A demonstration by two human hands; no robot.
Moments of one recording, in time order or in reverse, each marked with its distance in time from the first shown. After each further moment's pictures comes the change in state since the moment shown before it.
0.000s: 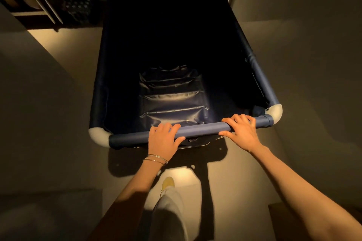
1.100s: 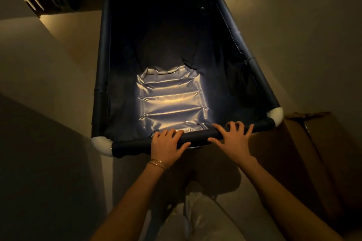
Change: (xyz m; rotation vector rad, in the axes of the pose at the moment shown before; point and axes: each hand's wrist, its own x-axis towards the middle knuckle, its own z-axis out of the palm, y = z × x) left_hand -0.373 0.184 0.008 -0.072 0.097 0.129; right_hand -0.449 -0.057 0.003 -0.096 -0.044 0.251
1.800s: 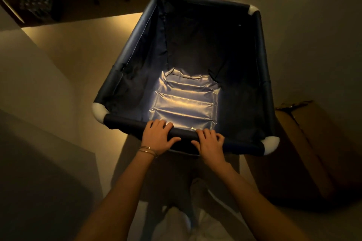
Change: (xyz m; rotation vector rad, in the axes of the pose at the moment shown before) left_hand 0.014 -0.049 -0.014 0.059 -0.054 0.188; right_hand -0.035 -0.083 0.020 0.131 0.114 0.024
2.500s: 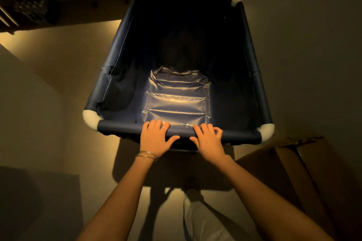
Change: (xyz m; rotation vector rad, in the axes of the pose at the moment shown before) left_hand 0.197 -0.008 0.023 -0.045 0.065 -0.140; right_hand 0.210 0.092 -0.023 -0.106 -0.017 -0.140
